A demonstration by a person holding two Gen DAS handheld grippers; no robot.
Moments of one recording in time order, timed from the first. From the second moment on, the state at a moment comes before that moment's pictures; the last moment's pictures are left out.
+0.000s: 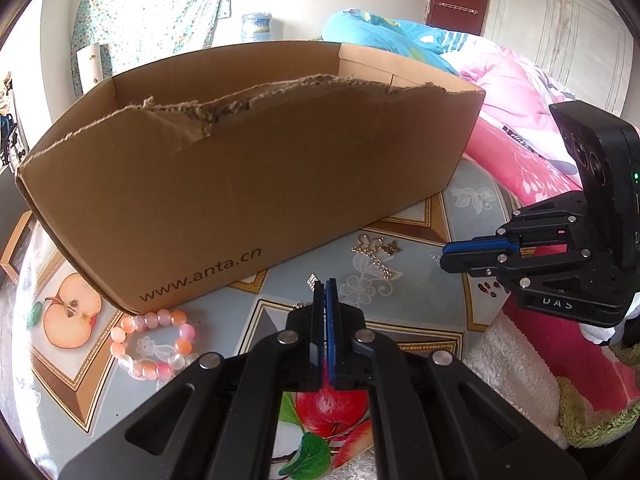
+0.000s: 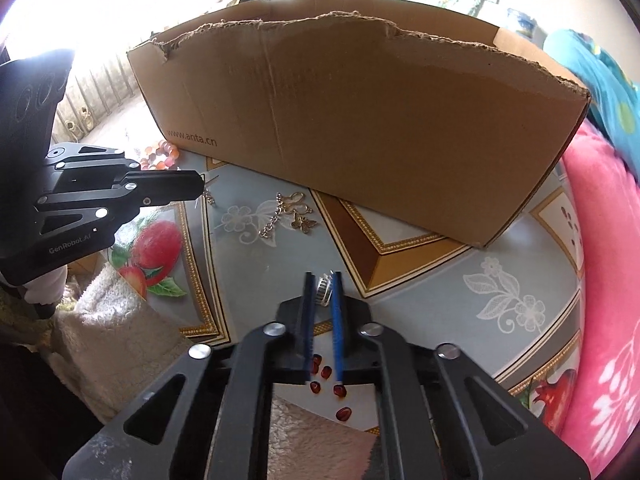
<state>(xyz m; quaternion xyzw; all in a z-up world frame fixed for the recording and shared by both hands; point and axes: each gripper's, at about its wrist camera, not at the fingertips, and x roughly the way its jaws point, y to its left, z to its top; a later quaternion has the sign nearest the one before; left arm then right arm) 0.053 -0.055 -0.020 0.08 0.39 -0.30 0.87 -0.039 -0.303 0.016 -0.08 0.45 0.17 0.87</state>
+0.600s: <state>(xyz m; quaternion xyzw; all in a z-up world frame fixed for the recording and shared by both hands) 0.057 -0.060 -0.014 0.08 0.39 -0.30 0.87 -0.046 -0.302 0.004 0.00 0.44 0.13 0.89</state>
